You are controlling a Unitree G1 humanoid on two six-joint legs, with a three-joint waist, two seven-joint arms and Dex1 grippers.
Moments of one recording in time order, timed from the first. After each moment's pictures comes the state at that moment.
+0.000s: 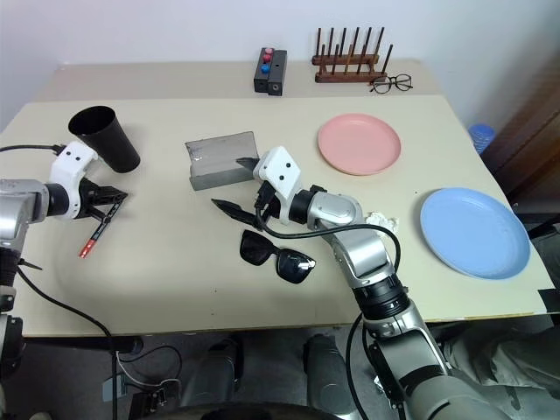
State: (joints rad) left arm -0.63 0.92 0.02 0.41 -0.12 0.74 -0.91; right arm -0.58 -0.22 0.25 -0.09 0.24 0.34 0.72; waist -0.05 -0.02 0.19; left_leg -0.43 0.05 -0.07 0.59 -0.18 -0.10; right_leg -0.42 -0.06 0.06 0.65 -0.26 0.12
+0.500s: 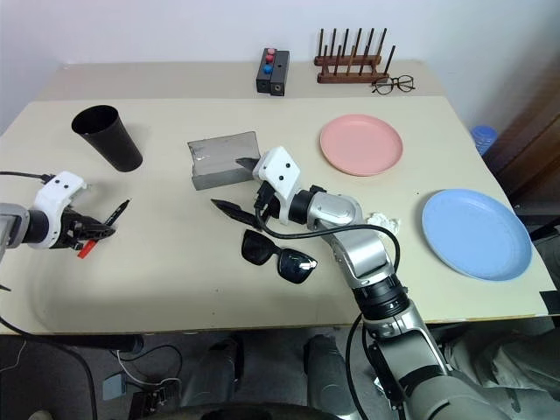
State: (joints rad) left arm -0.42 1.07 0.01 0.20 -0.15 0.92 -1.01; right arm -0.58 -0.22 0.25 -0.09 0.24 0.34 0.72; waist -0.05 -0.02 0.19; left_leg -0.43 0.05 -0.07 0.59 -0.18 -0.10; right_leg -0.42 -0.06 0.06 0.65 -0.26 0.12
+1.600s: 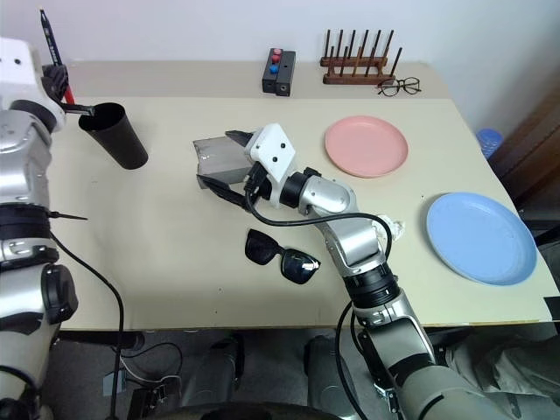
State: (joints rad) left arm -0.95 0.67 0.26 0.64 -0.05 0.15 -0.16; right arm -0.66 -0.15 0.23 -0.06 0.22 0.26 0.68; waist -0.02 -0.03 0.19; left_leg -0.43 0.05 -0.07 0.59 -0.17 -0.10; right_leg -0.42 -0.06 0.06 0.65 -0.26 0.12
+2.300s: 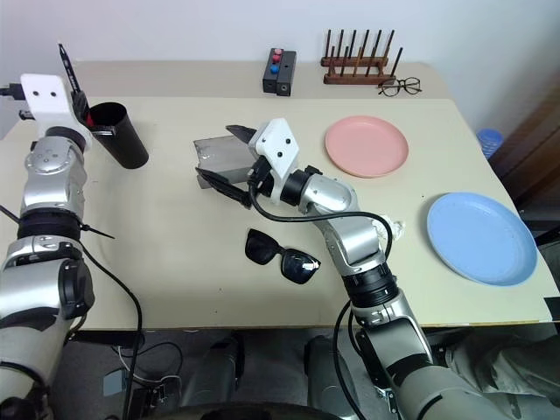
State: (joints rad) left arm -0.96 0.60 0.25 0.90 -0.06 -0.08 -0.09; right arm -0.66 -0.14 0.21 -0.06 0.26 0.26 0.67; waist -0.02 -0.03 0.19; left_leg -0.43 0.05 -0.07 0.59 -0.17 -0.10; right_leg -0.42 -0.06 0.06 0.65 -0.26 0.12
